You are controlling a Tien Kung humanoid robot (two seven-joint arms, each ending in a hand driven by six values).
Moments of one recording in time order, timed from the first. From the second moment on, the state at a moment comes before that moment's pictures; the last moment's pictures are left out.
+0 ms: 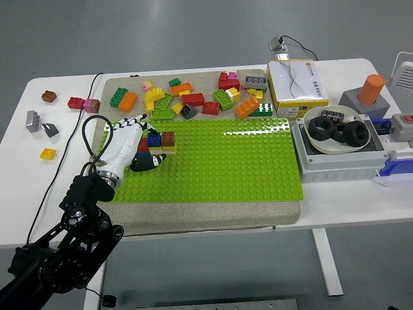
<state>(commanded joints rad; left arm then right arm) -0.37 0.06 -1.03 -1.17 2.27 0.25 0.23 0.14 -0.11 1.60 0.18 -1.48 -0.01 -0.22</state>
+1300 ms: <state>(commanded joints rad) -0.40 0.03 -1.02 -1.03 2.27 0.26 0.21 0.15 -0.11 1.61 0.18 -1.48 -0.01 -0.22</state>
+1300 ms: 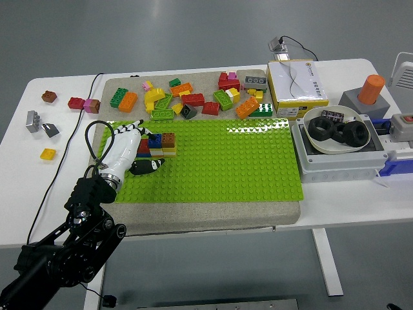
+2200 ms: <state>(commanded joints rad) -0.41 0.04 -1.02 -1.09 2.27 0.25 0.23 0.15 -0.11 1.60 0.18 -1.47 -0.01 -0.22</state>
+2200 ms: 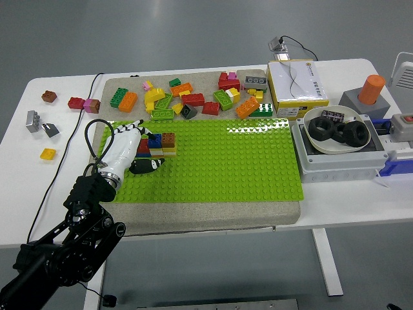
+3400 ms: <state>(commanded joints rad) -0.49 0.44 -1.56 -1.70 1.29 0.13 -0.27 0.13 -0.11 1.62 0.18 -1.47 -0.03 -0.22</state>
